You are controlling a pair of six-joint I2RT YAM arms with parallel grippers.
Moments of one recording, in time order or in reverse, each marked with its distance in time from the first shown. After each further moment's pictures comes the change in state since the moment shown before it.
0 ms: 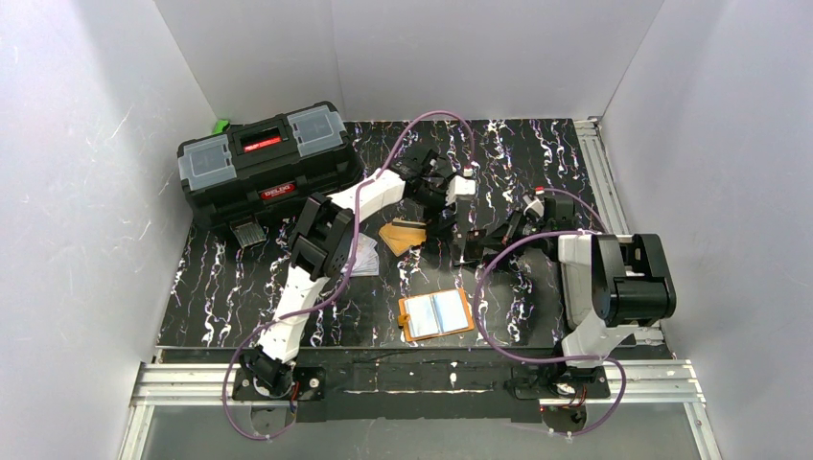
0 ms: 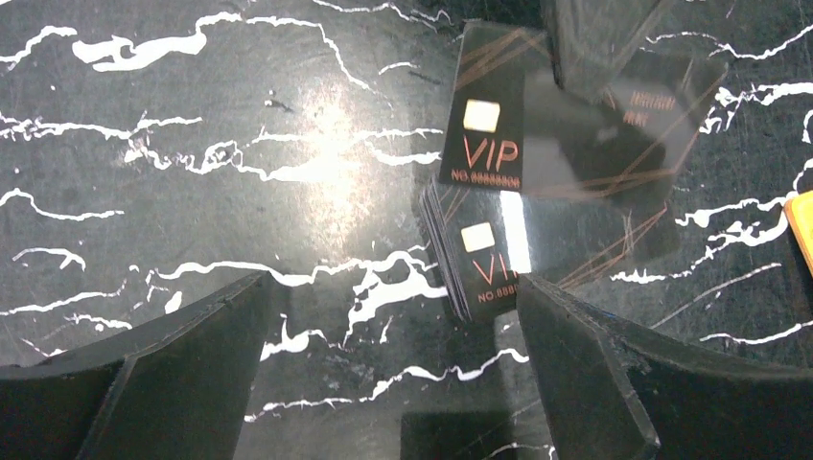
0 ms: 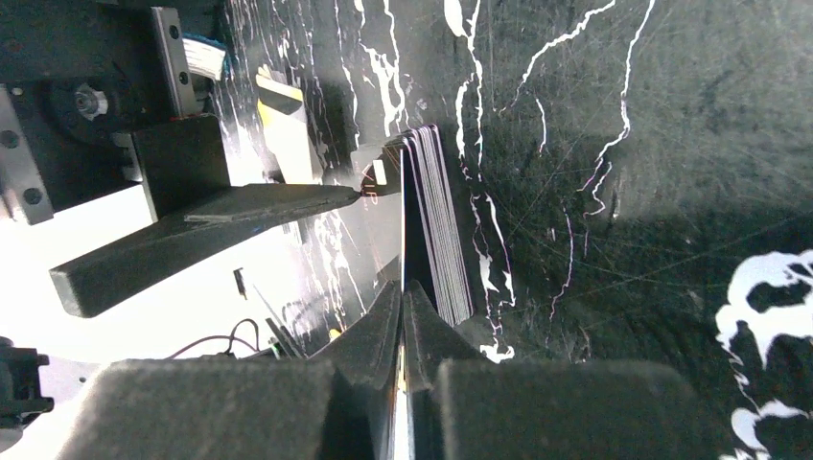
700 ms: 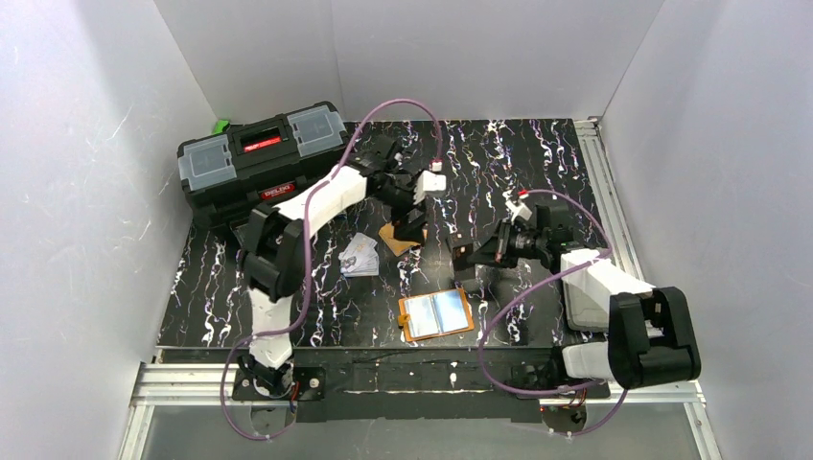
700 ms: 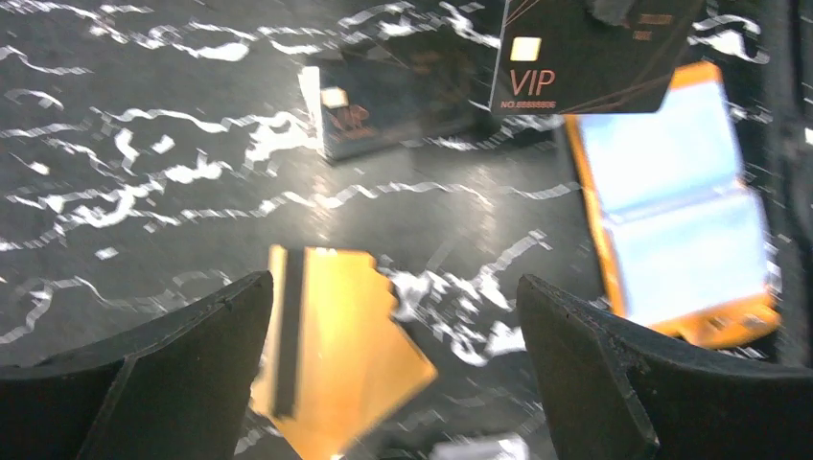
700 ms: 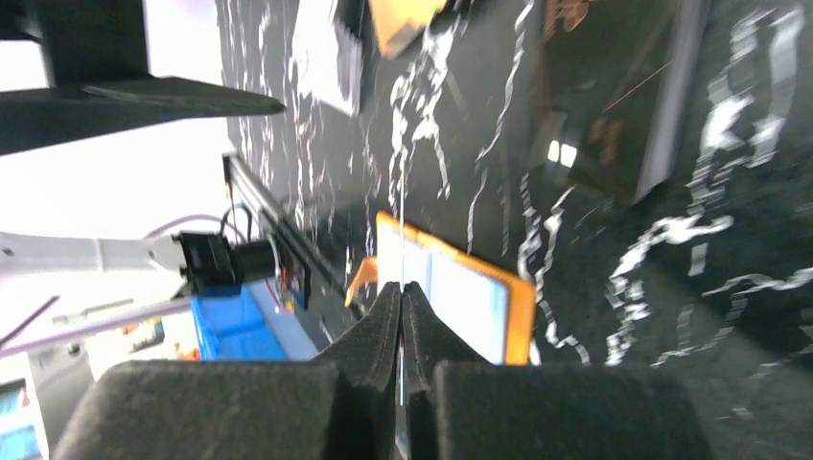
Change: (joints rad) left arm 0.069 -0.345 -0.274 -0.145 0.008 0.019; right arm 0.104 -0.336 -0.049 -0.249 -0.050 -0.108
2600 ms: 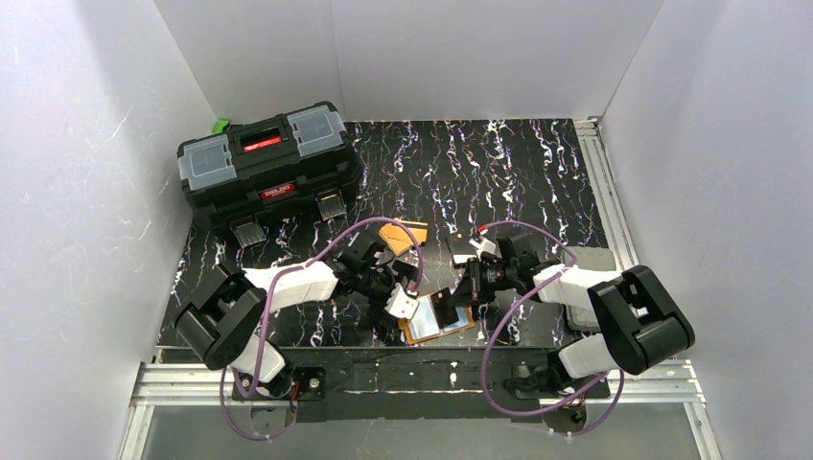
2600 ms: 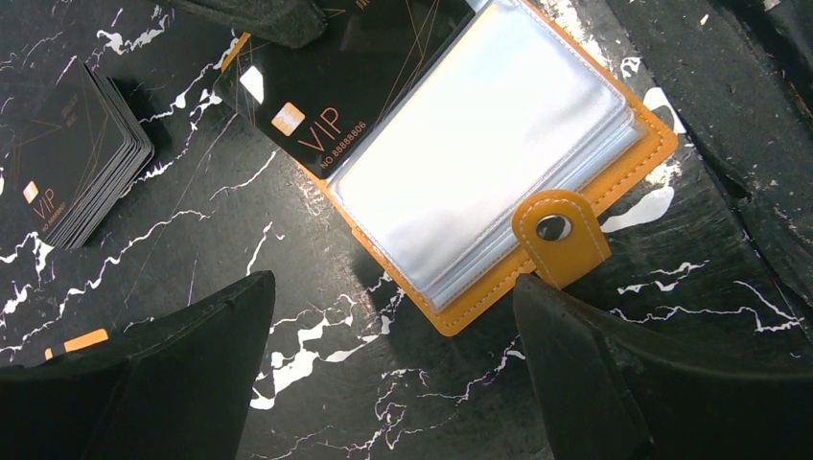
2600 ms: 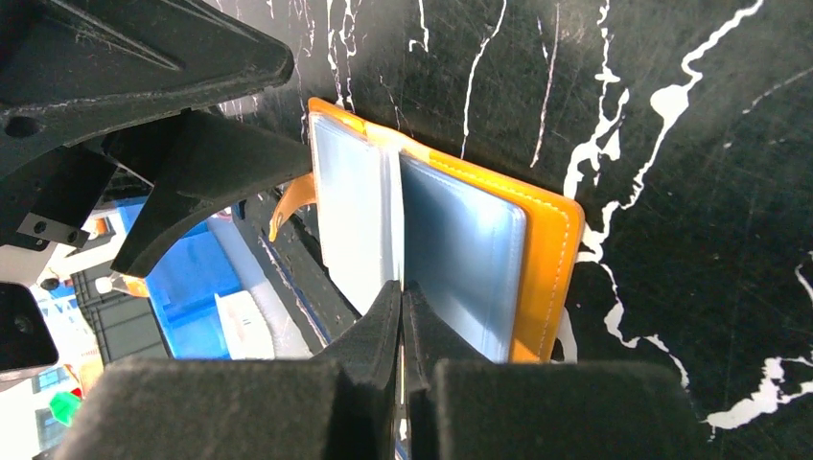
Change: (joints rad) left arm -0.194 -0.565 -1.041 0.596 -0.092 0.411; right arm 0.317 0.089 -0.155 0.107 0.068 -0.010
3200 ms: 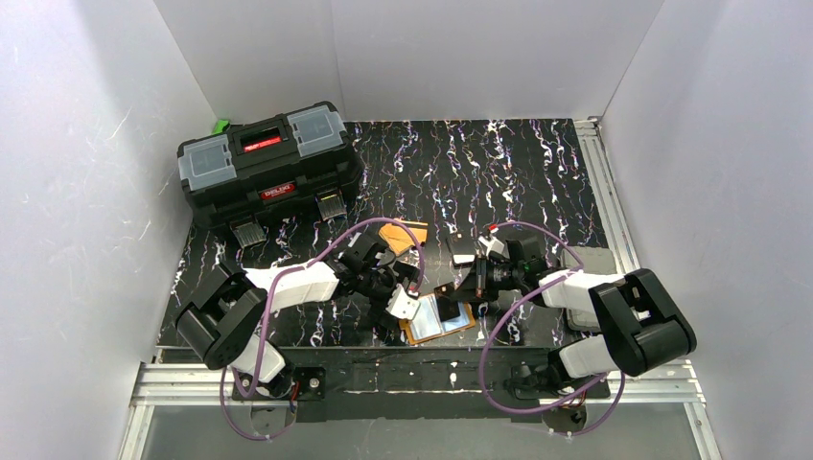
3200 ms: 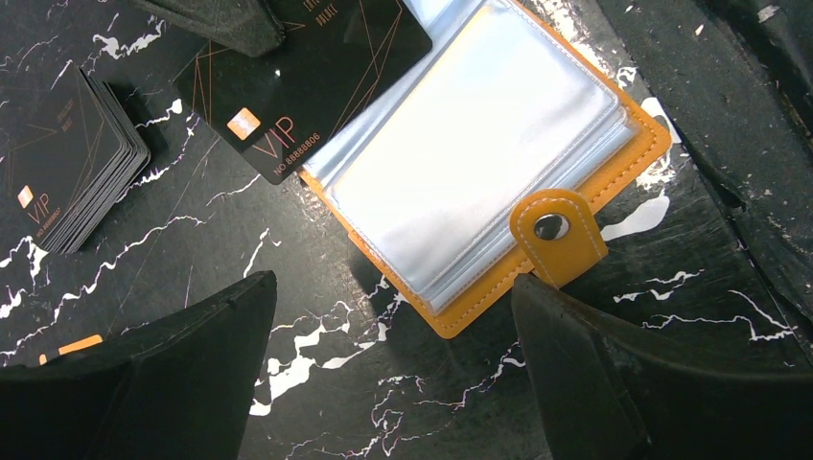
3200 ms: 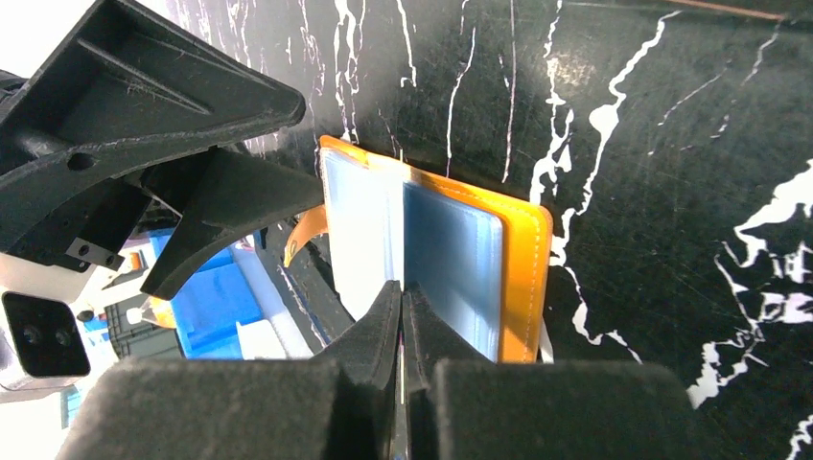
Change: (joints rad) left arm -0.012 0.003 0.000 0.005 -0.004 -0.013; right arm -0.061 -0.019 -0.071 0.137 -0.008 0.074
